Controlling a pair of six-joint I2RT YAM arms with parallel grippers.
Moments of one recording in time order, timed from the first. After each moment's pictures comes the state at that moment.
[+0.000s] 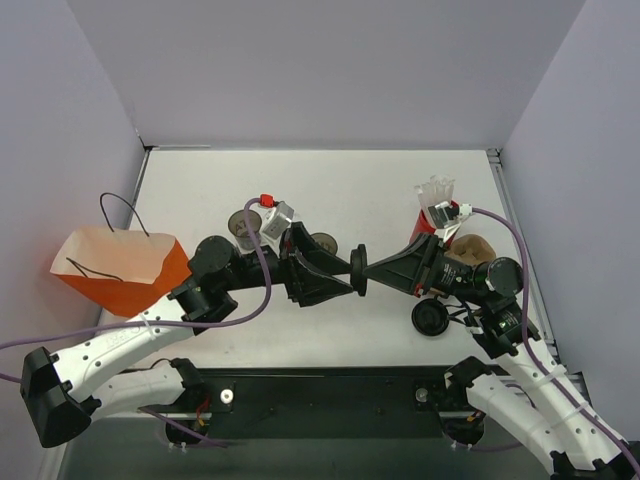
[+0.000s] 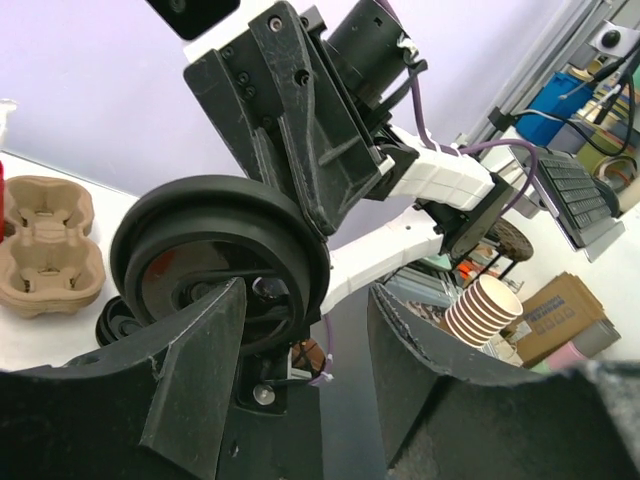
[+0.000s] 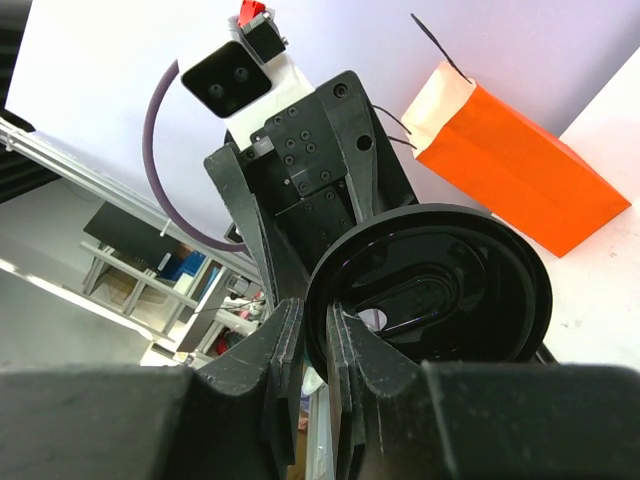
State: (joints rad) left arm -0.92 1.02 0.86 0.46 0.60 -0.67; right arm 0.51 0.64 0.65 0.30 -0.72 1.24
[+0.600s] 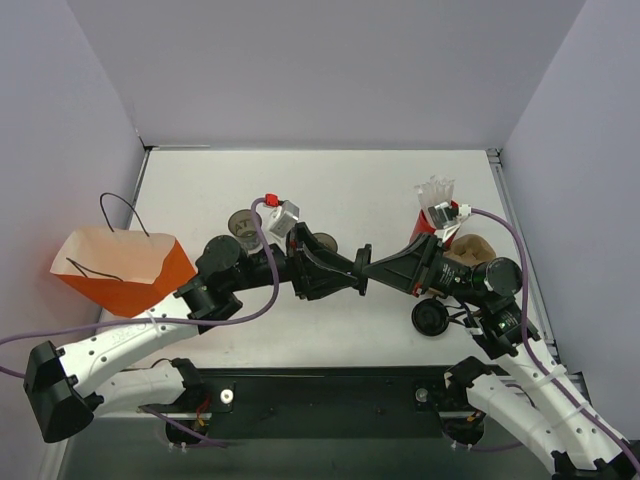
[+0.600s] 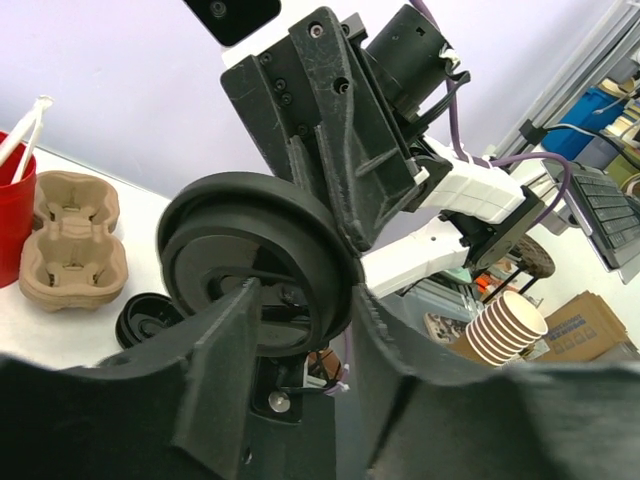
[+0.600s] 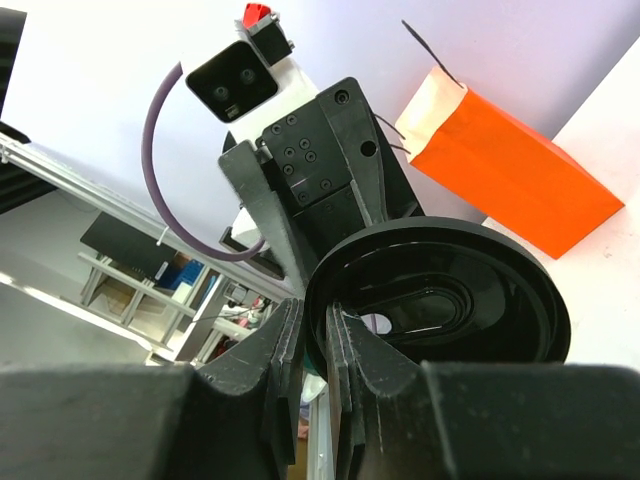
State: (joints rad) left arm -0.94 1.05 0.86 0.46 0.52 -0.65; right arm 0.52 0.64 0.65 0.28 -0.68 1.23
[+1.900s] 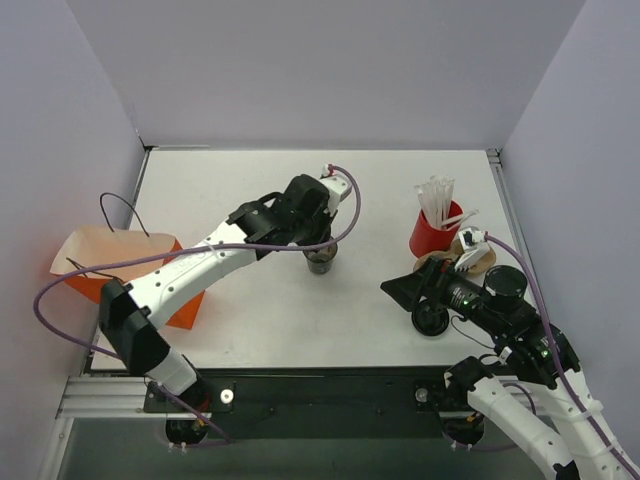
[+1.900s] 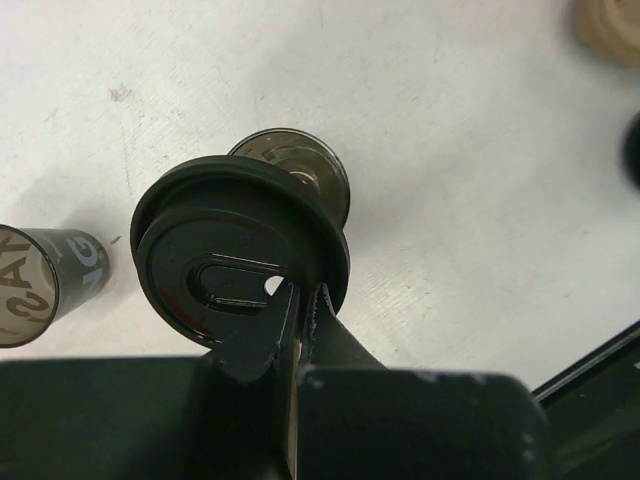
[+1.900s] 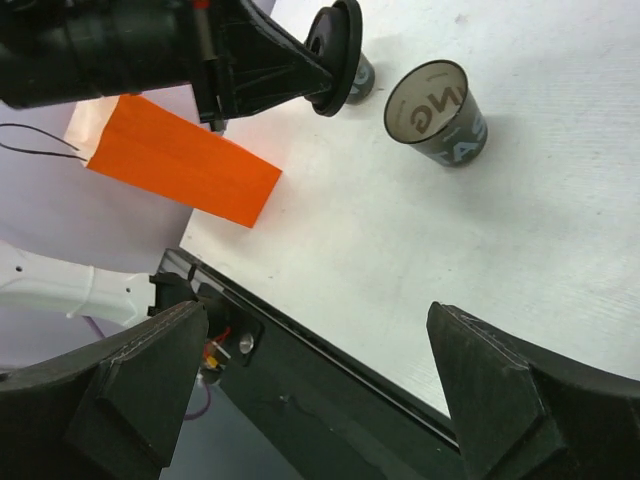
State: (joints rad) left arm -0.85 1.54 1.52 -0.71 -0.15 -0.14; right arm 0.53 0.50 0.82 -0.62 -0.24 0.68
